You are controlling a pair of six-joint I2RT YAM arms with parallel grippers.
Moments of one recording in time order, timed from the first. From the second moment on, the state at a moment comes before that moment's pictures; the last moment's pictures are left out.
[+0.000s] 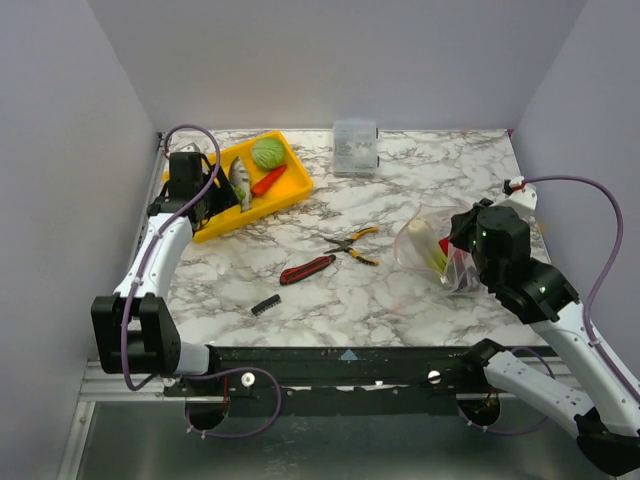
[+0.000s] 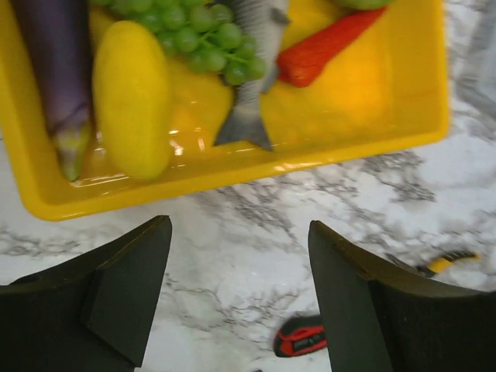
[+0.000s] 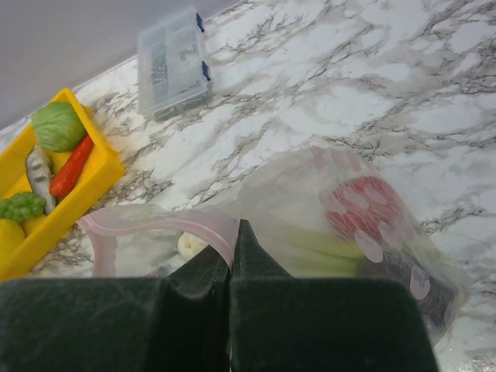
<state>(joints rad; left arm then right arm) -0.02 1.34 1.12 -0.46 0.07 -0.46 0.57 0.78 1.01 -0.63 0.61 0.64</state>
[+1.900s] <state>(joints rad) 0.04 1.49 1.29 -0.56 0.07 -0.53 0.57 0.76 0.99 -0.61 0.56 0.66</state>
